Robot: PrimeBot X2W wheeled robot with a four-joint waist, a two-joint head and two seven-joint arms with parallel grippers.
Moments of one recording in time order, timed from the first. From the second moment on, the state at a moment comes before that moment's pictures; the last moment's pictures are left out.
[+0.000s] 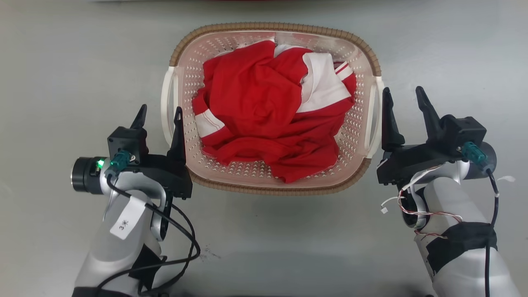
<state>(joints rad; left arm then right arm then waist) -0.66 0.03 -0.18 0.75 -0.22 0.02 -0.25 -0.65 -0.06 0.19 0.58 0.24 -0.03 -0.26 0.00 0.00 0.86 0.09</state>
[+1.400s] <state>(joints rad) -0.89 0.03 -0.27 1.03 -0.28 -0.04 -0.25 -0.80 -0.07 0.32 0.76 0.29 -0.01 -0.26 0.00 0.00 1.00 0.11</state>
